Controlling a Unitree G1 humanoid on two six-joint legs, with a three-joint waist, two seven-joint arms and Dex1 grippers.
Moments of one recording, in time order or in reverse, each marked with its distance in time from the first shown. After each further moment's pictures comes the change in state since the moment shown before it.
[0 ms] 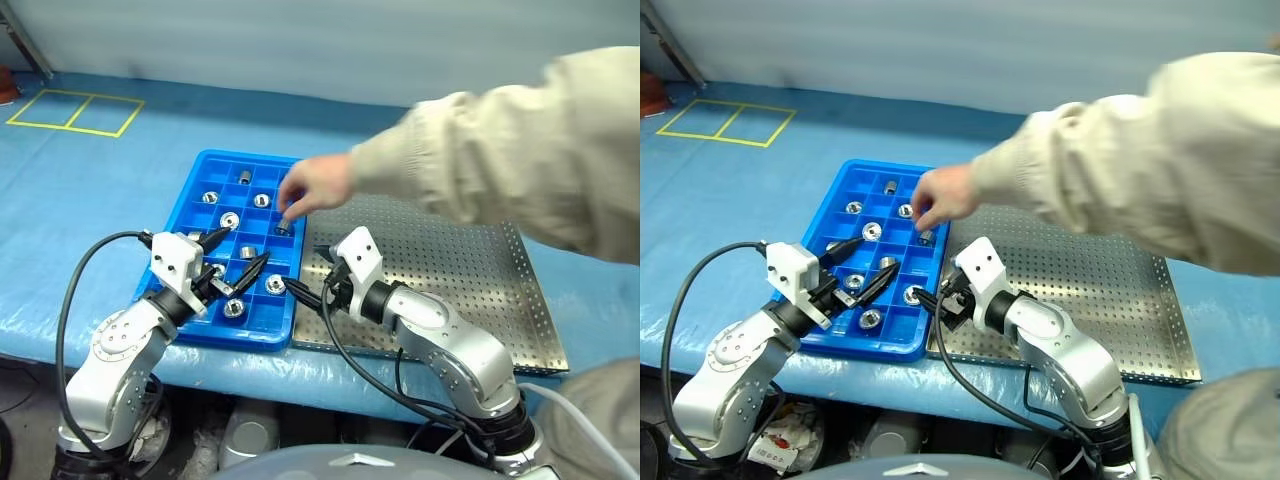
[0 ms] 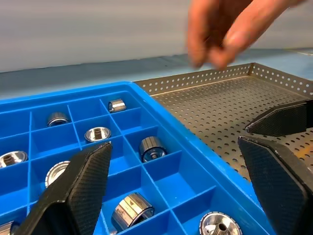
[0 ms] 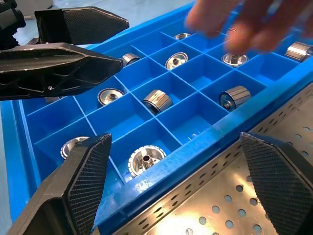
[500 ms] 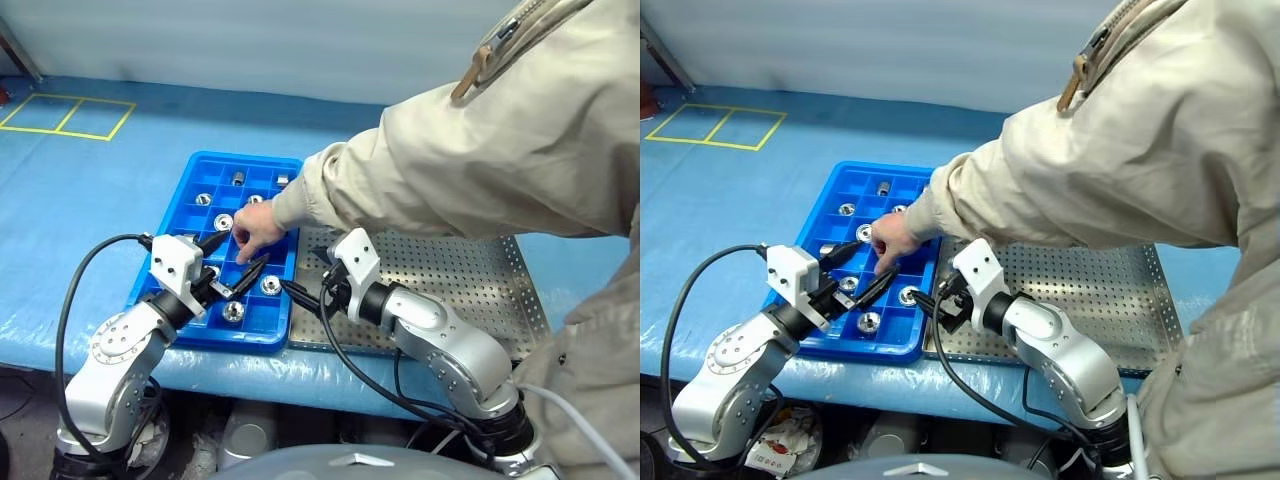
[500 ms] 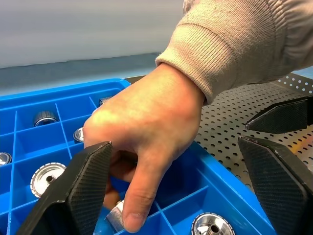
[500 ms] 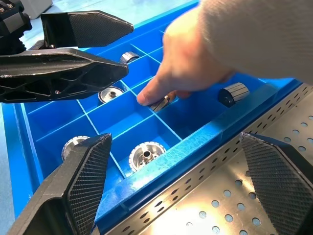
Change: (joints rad) left arm 0.013 0.004 0.000 0.000 0.000 0.000 0.000; right arm 0.000 0.000 0.011 0.000 0.000 0.000 0.004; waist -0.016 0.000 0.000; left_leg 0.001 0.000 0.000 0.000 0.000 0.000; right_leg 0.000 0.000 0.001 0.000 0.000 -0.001
